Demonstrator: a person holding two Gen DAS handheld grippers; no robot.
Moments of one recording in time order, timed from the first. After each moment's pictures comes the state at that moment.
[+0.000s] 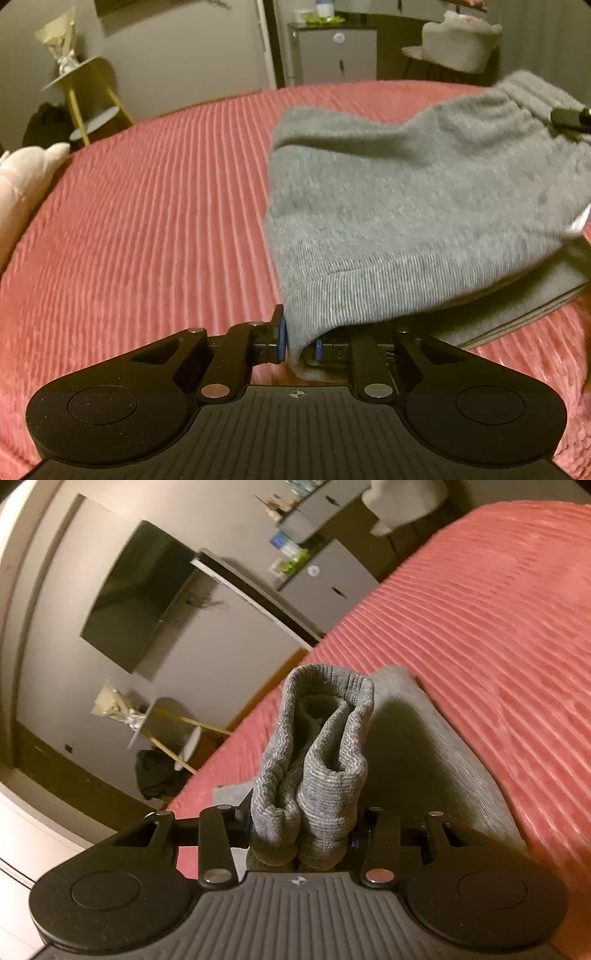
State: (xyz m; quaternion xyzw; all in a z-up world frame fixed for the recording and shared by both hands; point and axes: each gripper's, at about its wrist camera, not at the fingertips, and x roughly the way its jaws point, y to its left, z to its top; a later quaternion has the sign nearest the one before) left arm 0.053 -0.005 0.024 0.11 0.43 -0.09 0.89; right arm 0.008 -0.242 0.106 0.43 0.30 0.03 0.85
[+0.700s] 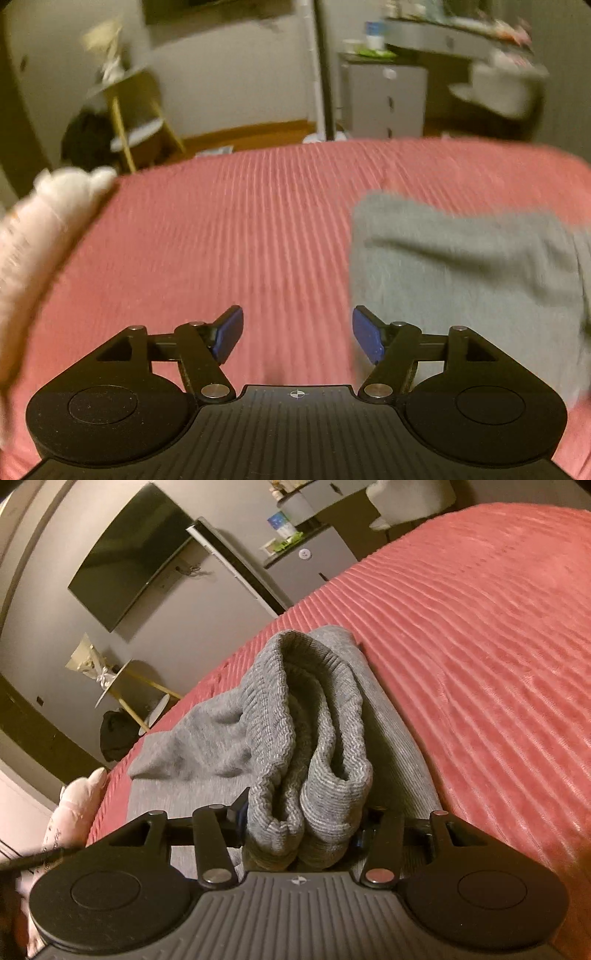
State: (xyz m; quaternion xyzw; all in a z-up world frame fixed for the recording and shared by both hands) left arm 0.124 0.022 0.077 0.05 0.40 -0.03 0.91; right arm -0.011 -0.247 0.043 0.34 0.35 0.01 0.87
